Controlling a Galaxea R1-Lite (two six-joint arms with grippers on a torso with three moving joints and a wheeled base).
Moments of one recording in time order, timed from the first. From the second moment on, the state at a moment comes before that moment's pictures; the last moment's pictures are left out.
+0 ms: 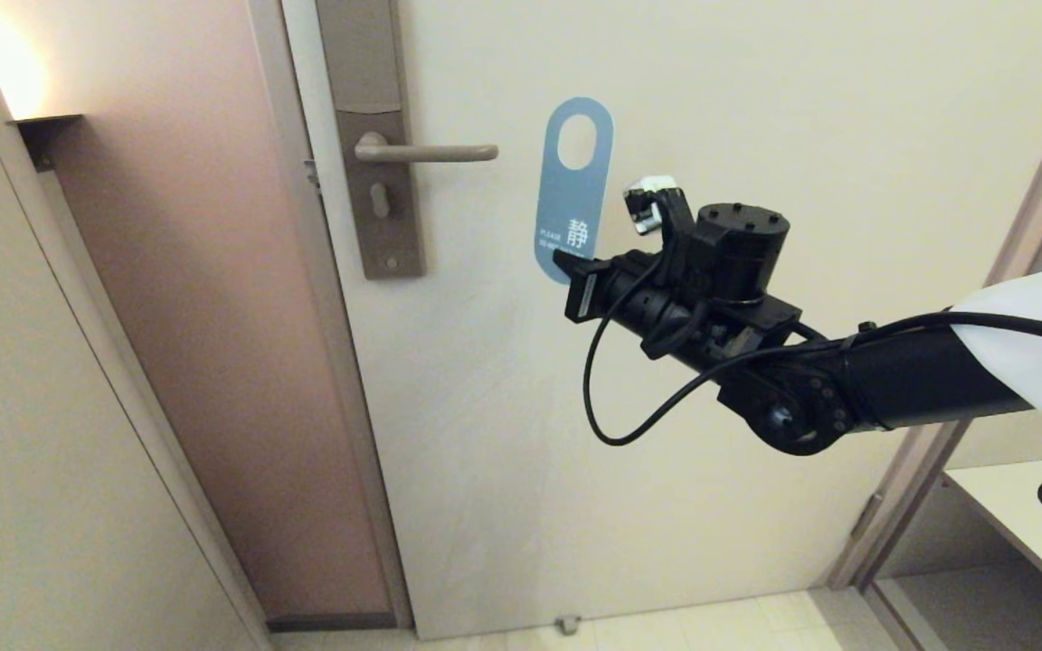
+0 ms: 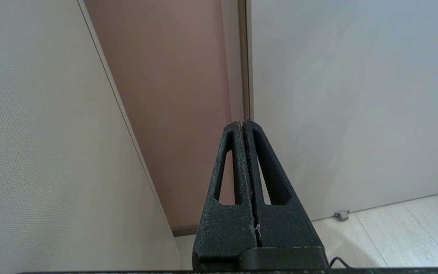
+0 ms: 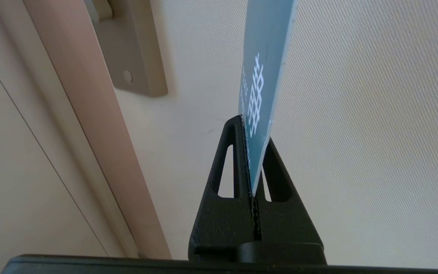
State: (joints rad) left arm 0.00 0.00 0.00 0.01 -0.04 0.07; right arm 0.56 2.11 -1.30 -0.87 0.07 0.14
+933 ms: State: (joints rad) left arm 0.00 0.00 0.00 0.01 -0.04 0.07; right arm 0.60 2.24 -1.50 -0.87 0.06 0.13
